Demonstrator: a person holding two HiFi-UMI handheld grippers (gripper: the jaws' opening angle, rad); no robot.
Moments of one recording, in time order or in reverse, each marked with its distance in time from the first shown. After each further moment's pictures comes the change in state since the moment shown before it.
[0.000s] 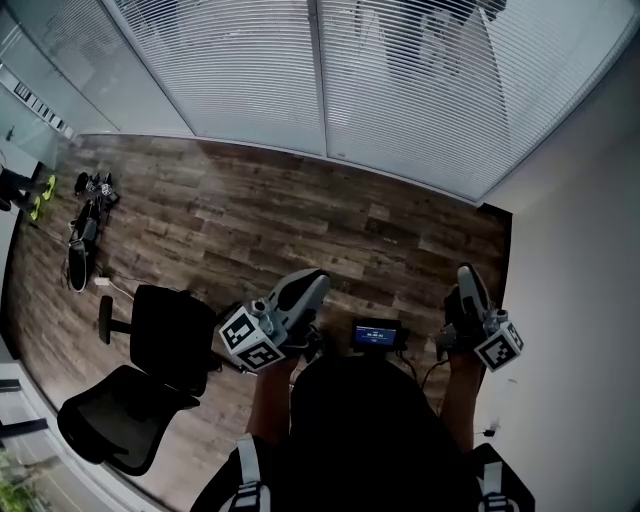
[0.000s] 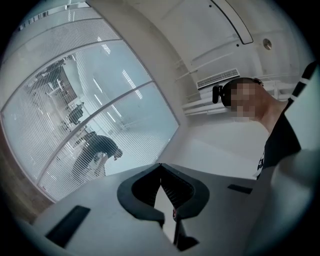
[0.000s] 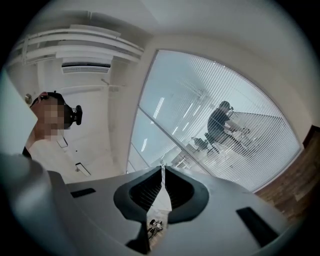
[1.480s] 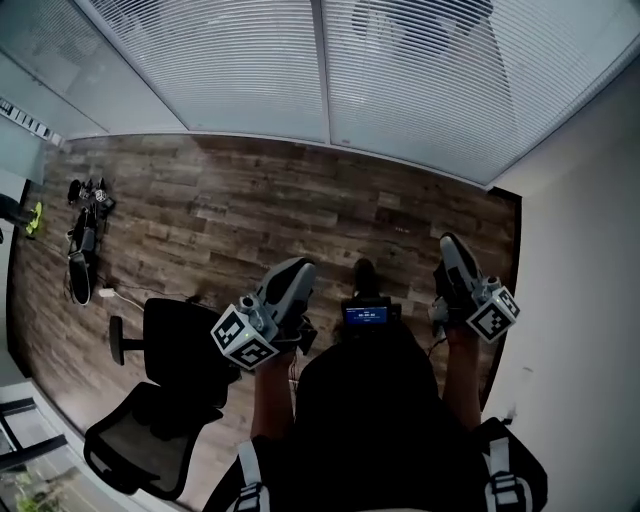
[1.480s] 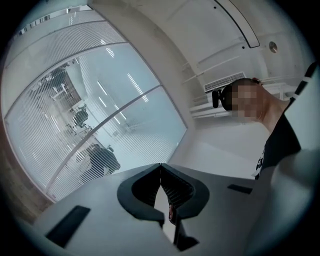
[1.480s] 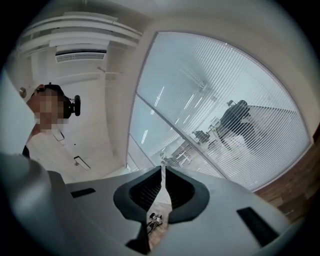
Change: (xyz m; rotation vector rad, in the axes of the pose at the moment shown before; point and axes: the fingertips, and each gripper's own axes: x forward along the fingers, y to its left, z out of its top) left arm -0.016 0.097 0.066 -0.003 -0.010 0.052; right arm 0.122 -0.029 -0.061 -0.029 0.098 0.013
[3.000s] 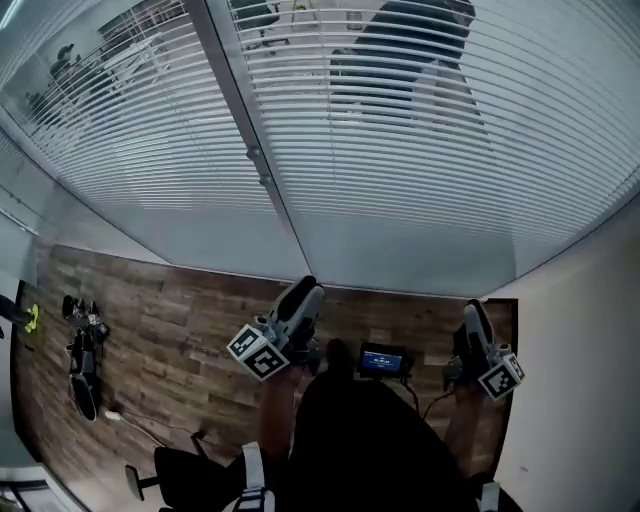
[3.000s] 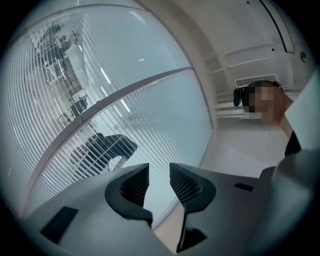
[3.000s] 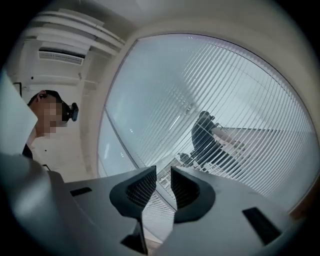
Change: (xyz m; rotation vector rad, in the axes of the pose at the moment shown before) left arm 0.375 0.298 0.078 -0.074 0.047 -0.018; right arm 0.187 -0.253 0.233 -0.063 -0.250 -0.164
